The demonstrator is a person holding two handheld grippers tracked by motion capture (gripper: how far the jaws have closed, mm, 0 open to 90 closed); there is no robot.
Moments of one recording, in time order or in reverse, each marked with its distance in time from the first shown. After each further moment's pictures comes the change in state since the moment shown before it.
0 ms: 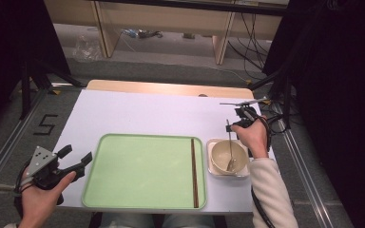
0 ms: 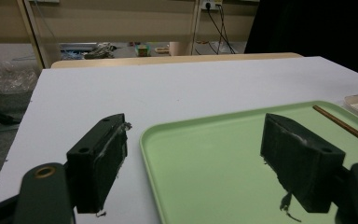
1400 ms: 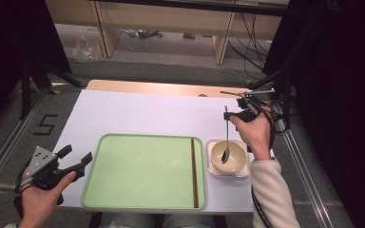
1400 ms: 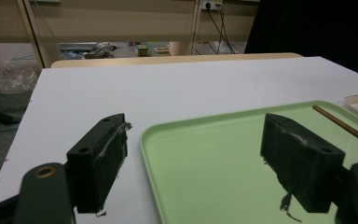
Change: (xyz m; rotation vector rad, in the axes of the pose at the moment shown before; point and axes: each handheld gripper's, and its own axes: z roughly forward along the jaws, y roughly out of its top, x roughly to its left) left arm 0.000 0.000 0.000 0.001 0.000 0.000; right arm 0.035 0.012 -0.053 -0.200 0.054 -0.046
